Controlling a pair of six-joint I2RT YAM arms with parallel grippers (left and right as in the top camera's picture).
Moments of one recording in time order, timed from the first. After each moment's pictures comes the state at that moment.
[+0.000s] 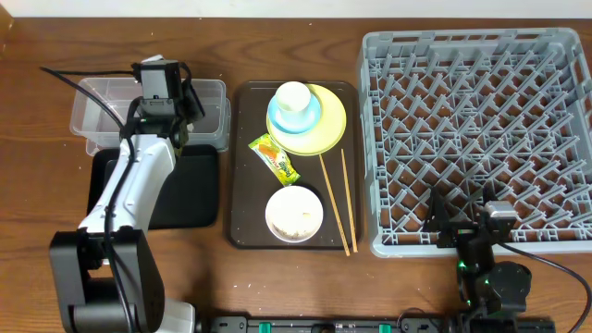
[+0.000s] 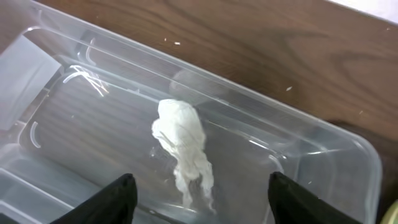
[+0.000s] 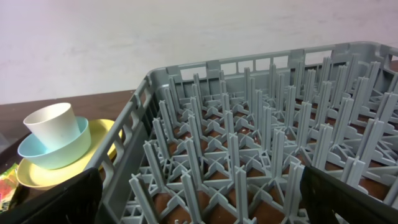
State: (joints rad) left arm 0.02 1.64 1.13 -0.31 -0.23 -0.33; right arm -0.02 0.02 0.01 -0.06 -0.10 0.17
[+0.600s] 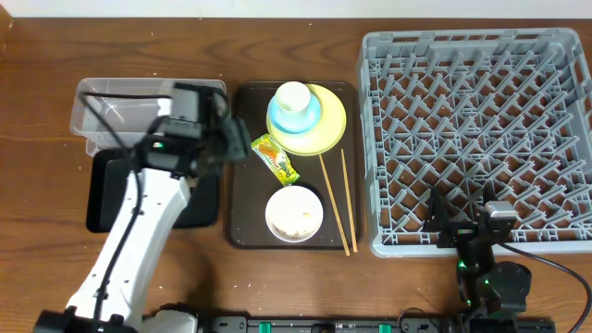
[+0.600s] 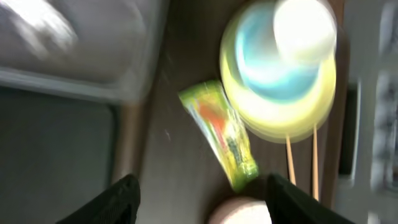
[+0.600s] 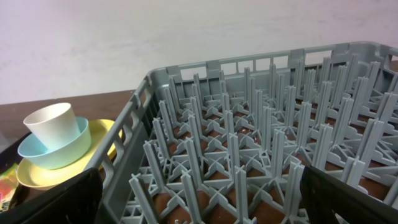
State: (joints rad) left arm -0.20 1.39 1.13 -0.77 0.11 -0.44; right arm -0.02 0.02 0.01 -0.06 -0.10 0.17
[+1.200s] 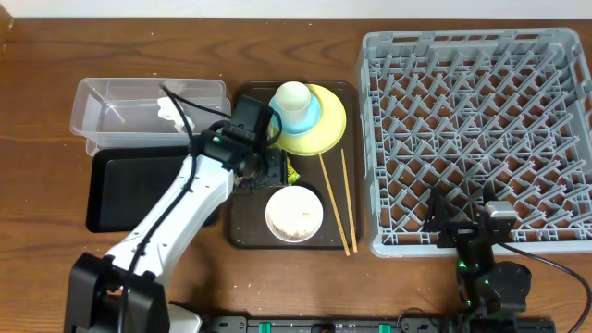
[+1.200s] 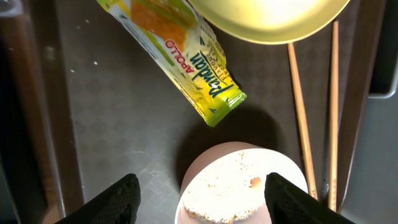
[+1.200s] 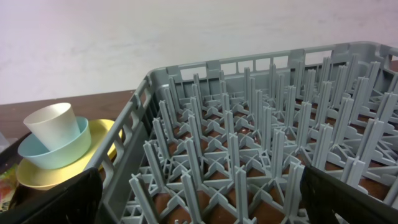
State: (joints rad) left arm -0.39 1.55 1.12 -0.84 0.13 -0.44; right arm -0.02 0.02 0.01 -0.06 -0.10 0.17
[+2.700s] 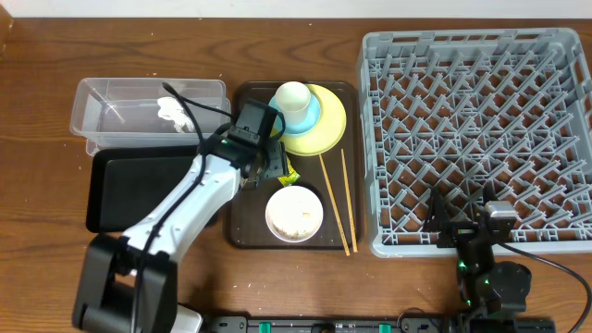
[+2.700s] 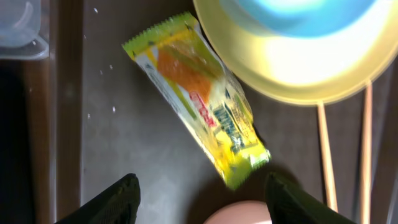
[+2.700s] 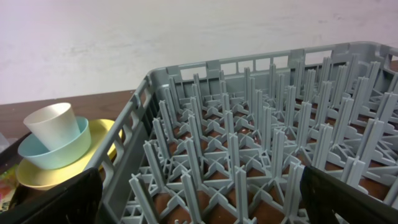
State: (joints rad) left arm -0.39 1.62 1.05 -0.61 0.00 -0.52; right arm -0.02 0.02 0.01 -0.06 -0.10 0.17
